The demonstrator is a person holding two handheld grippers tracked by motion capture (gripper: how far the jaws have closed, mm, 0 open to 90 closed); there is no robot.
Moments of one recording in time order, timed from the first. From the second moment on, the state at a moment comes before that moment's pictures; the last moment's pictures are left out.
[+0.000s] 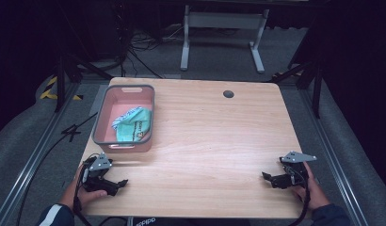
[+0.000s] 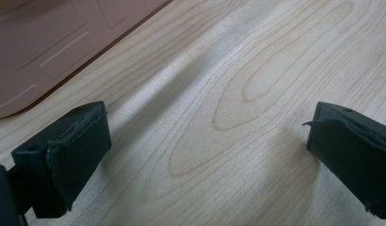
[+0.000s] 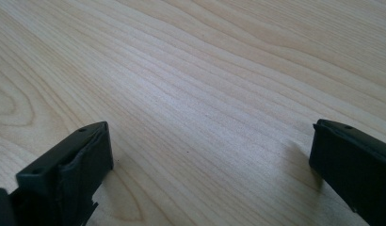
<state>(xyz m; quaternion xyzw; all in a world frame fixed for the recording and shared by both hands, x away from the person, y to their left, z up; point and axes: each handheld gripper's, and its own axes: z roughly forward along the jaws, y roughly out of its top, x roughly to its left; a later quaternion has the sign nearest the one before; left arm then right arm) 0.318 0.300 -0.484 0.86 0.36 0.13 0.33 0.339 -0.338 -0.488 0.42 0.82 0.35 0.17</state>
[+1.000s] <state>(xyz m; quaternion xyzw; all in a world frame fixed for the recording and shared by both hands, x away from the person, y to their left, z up) 0.308 0.310 -0.408 0.88 0.31 0.14 0.33 0.340 -0.338 -0.488 0.42 0.82 0.35 0.17</state>
